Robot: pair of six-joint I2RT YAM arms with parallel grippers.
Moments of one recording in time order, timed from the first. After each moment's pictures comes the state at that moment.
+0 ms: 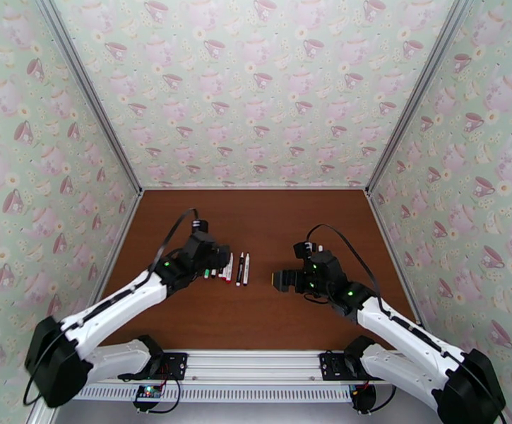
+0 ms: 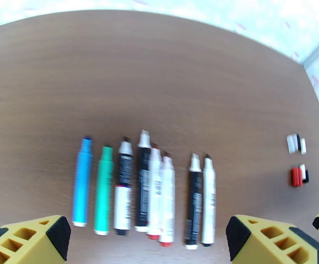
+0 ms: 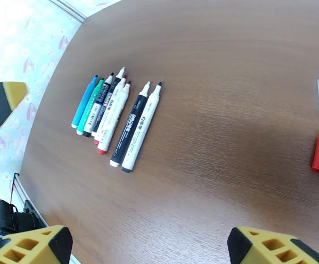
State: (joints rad) left arm -0.58 1.12 0.79 -0.40 -0.32 -0.53; right arm 0.60 0.97 0.55 -0.27 -0.22 0.51
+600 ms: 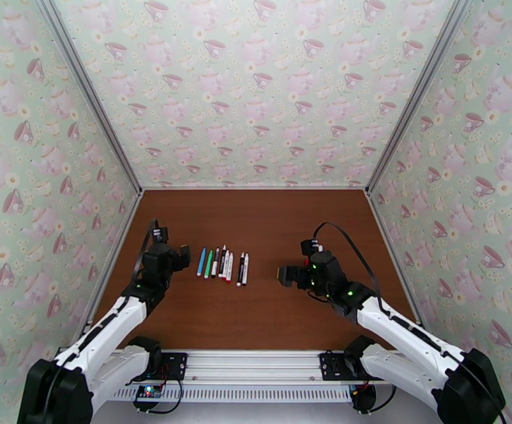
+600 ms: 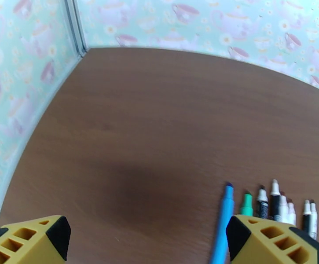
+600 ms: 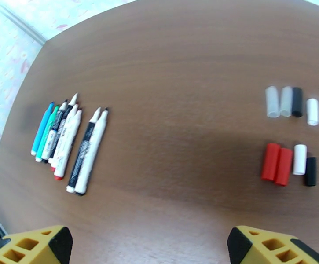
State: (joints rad) left arm -0.20 0.98 0.41 0.10 -0.38 -0.13; right arm 0.60 0.97 0.55 -0.28 0.02 0.49
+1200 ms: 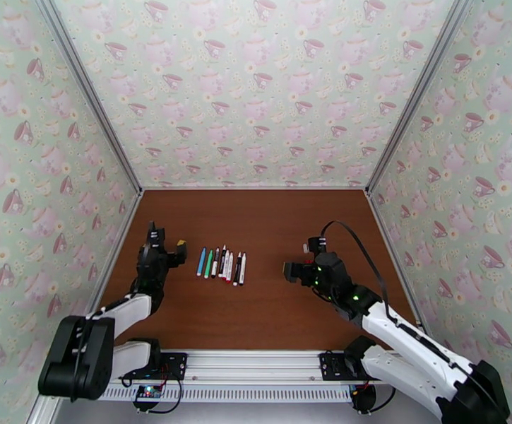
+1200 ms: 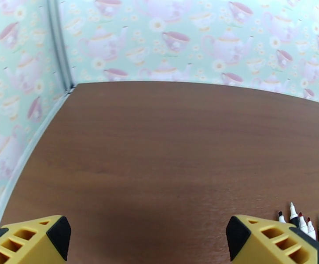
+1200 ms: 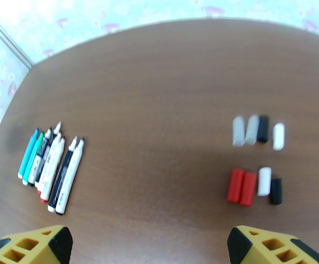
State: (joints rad) left arm -0.03 1.28 0.29 0.71 -0.12 -0.02; right arm 0.60 0.86 0.54 -0.26 0.17 0.43
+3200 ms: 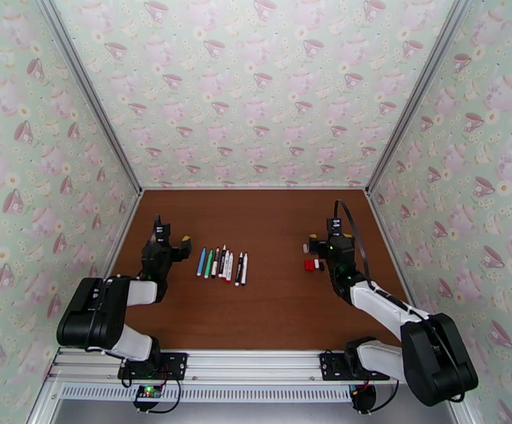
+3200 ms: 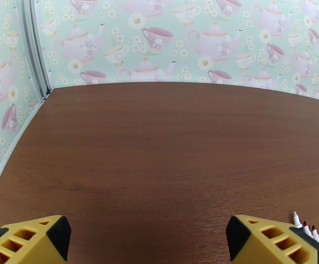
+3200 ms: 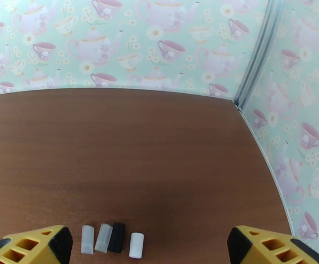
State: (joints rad) left arm -0.01 1.53 0.37 0.88 -0.02 -0.01; right arm 0.25 1.25 0.50 0.38 0.35 -0.04
